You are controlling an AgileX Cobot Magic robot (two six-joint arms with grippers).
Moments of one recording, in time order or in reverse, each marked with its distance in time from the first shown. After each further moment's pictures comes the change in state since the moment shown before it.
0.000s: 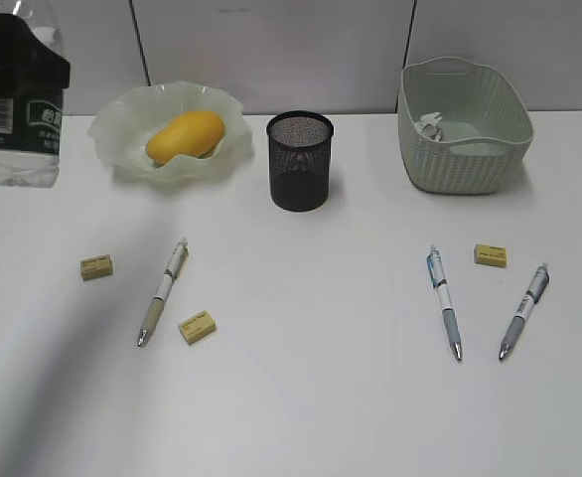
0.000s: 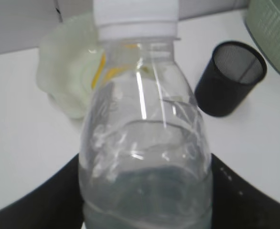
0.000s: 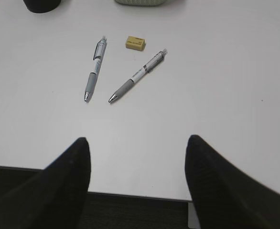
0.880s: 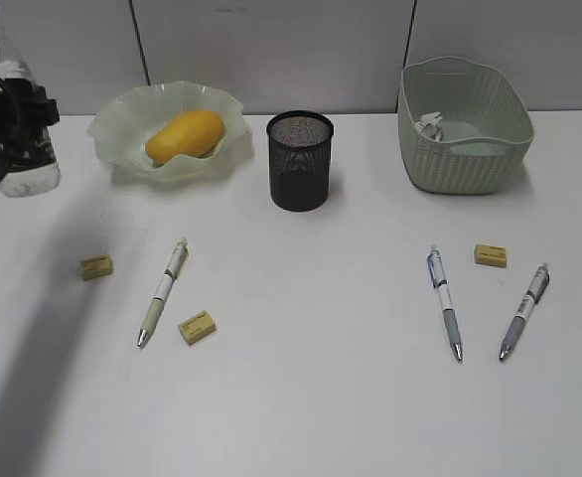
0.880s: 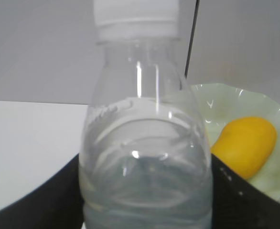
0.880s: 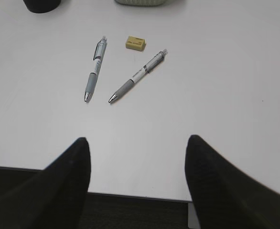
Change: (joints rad) left arm 0.000 0.309 0.233 -0.073 -0.942 -0.052; right arm 0.000 0.000 0.000 0.000 -0.001 -0.001
